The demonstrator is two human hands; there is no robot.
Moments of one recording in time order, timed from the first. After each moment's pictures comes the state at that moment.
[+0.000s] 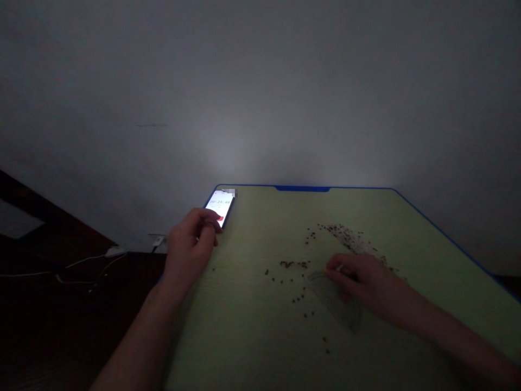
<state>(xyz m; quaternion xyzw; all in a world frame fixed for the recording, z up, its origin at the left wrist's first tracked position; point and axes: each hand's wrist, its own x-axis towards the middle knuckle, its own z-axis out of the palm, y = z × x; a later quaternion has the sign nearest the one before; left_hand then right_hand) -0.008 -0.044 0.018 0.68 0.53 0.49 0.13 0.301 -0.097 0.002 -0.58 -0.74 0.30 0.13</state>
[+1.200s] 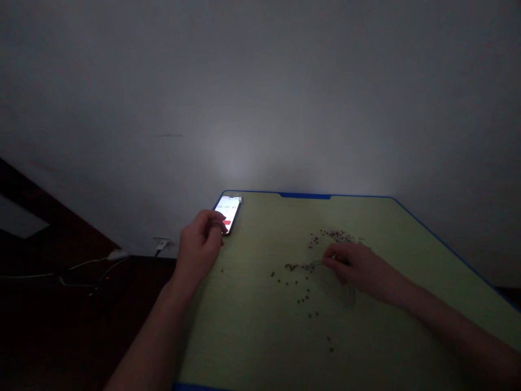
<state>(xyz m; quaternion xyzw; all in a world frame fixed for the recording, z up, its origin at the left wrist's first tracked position) -0.013 -0.042 0.016 0.67 0.53 0.51 0.13 0.299 -0.070 0.001 -0.58 -0.76 0.25 0.14</state>
